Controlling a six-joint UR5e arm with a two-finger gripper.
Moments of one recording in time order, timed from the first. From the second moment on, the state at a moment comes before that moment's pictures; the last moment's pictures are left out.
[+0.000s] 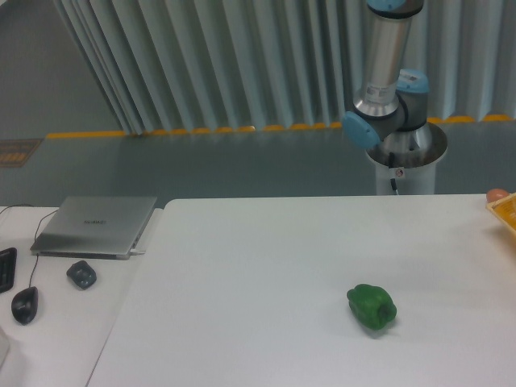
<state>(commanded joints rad) 2.92 -1.83 -1.41 -1.43 1.50 2.18</state>
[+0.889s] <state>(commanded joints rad) 2.72 -1.88 -1.30 -1.48 1.60 1.89</state>
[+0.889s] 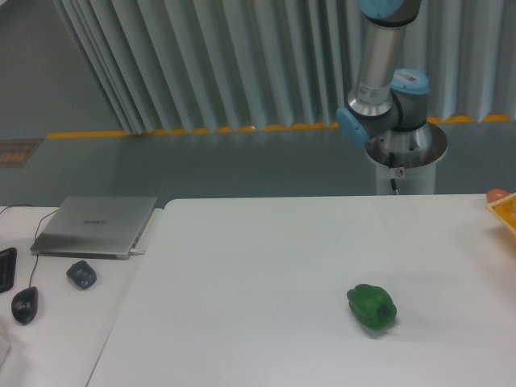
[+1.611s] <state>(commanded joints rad) 2.70 -1.91 -1.33 -1.48 1.60 1.89</state>
